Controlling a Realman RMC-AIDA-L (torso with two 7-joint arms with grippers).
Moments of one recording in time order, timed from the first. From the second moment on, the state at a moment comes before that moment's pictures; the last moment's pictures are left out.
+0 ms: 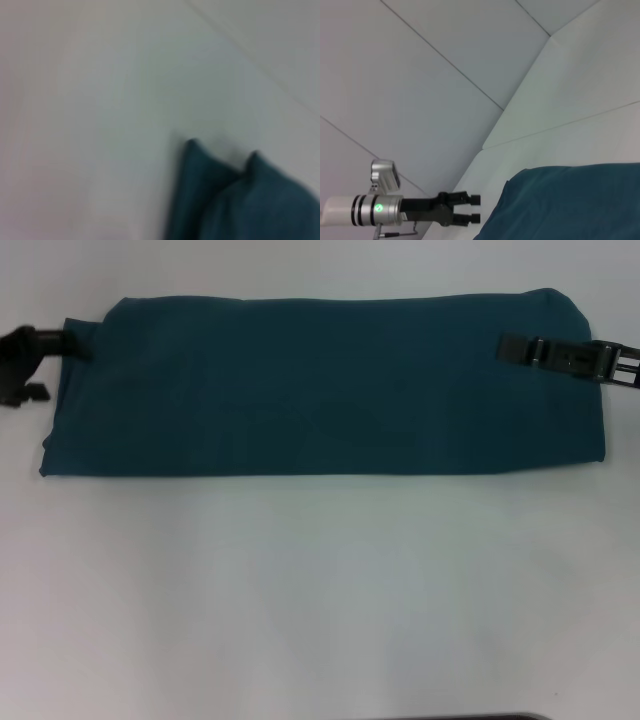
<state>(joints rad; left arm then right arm) -0.68 -1.93 -2.51 -0.62 -0.68 1.15 -2.76 0.49 1.97 2.62 0.54 -1.96 1.66 -1.26</state>
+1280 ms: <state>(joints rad) -0.67 -1.99 -2.49 -0.63 -0.71 1.19 -2.74 0.48 1.97 2.62 0.54 -1.97 1.65 -1.25</state>
